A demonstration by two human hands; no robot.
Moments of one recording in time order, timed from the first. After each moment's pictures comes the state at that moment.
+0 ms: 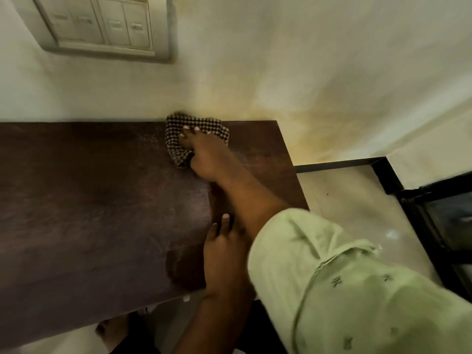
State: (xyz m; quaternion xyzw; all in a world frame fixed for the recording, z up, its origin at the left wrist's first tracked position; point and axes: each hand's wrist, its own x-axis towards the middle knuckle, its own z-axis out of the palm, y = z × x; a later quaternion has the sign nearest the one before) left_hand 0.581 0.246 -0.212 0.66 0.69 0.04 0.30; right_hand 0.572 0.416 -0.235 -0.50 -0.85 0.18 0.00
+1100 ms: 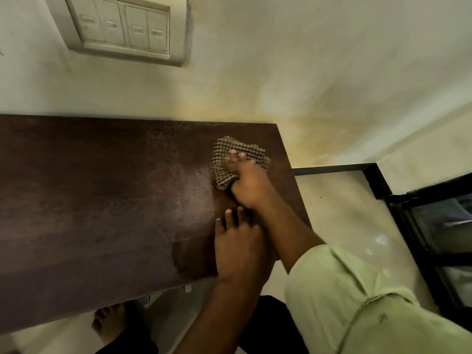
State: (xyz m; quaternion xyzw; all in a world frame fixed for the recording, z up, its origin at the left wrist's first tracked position) left_hand 0.588 0.244 -0.207 0.69 0.65 0.02 0.32; right_hand 0.636 0.365 -0.233 -0.59 -0.76 0.25 0.02
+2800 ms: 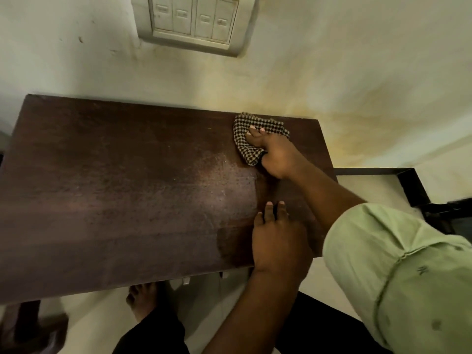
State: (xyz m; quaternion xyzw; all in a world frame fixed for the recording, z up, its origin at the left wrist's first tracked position) left_hand 0.573 0.239 -0.207 0.71 0.61 0.01 0.35; right_hand 0.602 0.403 -0.223 -0.53 -0.82 0.22 -0.06
